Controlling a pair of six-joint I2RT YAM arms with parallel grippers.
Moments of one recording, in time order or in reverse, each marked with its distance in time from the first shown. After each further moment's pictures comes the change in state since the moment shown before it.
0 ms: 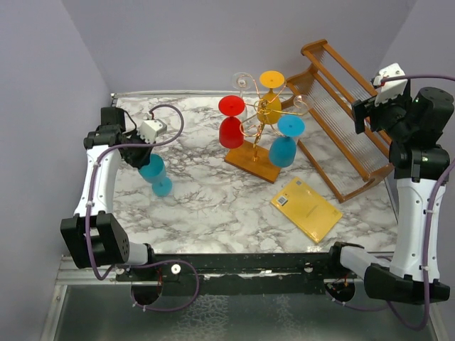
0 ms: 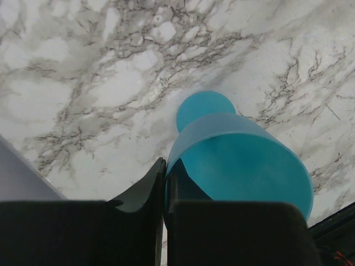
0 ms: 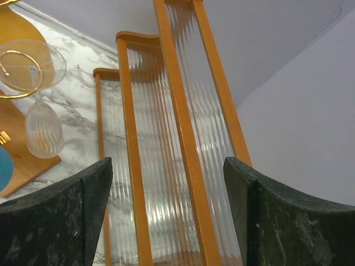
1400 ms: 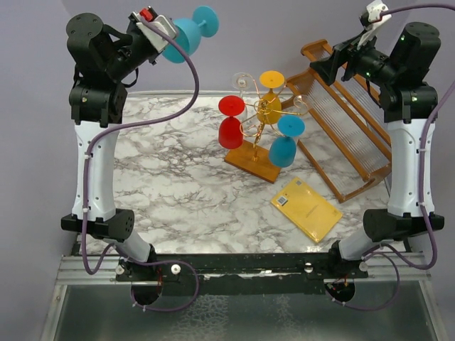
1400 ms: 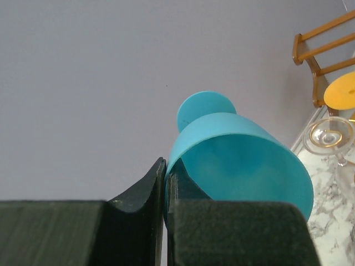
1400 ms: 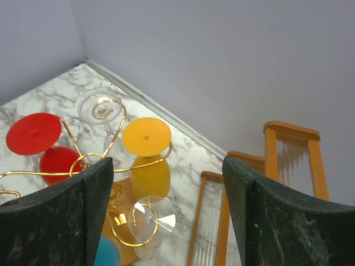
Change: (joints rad) left arm -0.258 0.218 1.027 0.489 0.196 -0.135; right arm 0.175 0.464 0.623 -0.004 -0.336 0.314
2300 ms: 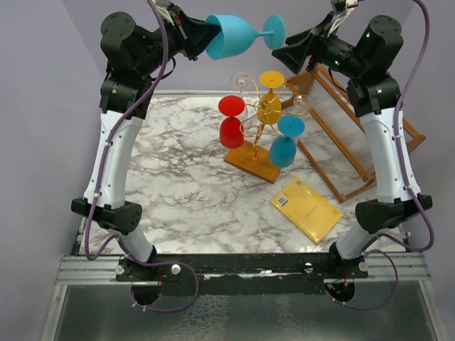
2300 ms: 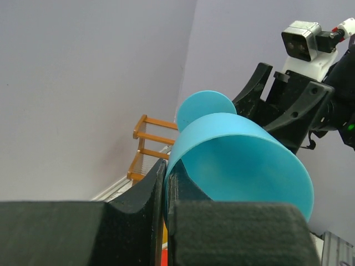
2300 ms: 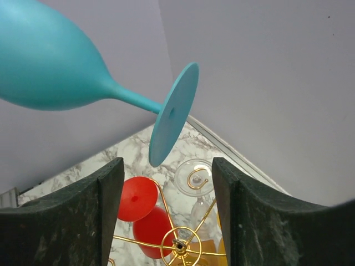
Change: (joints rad) left arm -0.165 0.098 0.019 0.229 -0.014 -1.018; right arm 0.216 0.110 0.023 0.322 -0.085 0.355
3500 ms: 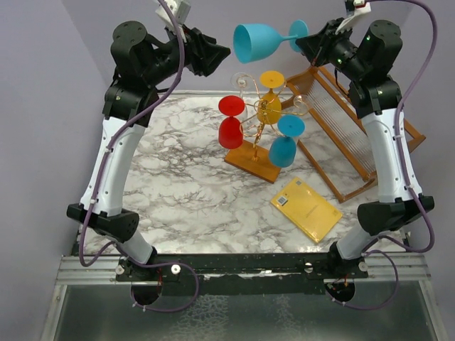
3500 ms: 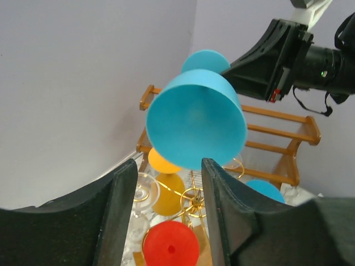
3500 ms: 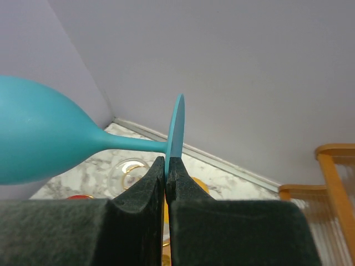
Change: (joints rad) left arm -0.059 -0.050 -0.116 -0.070 -0.032 0.133; right arm -0.032 -0.017 -0.079 -0.005 0.303 0.036
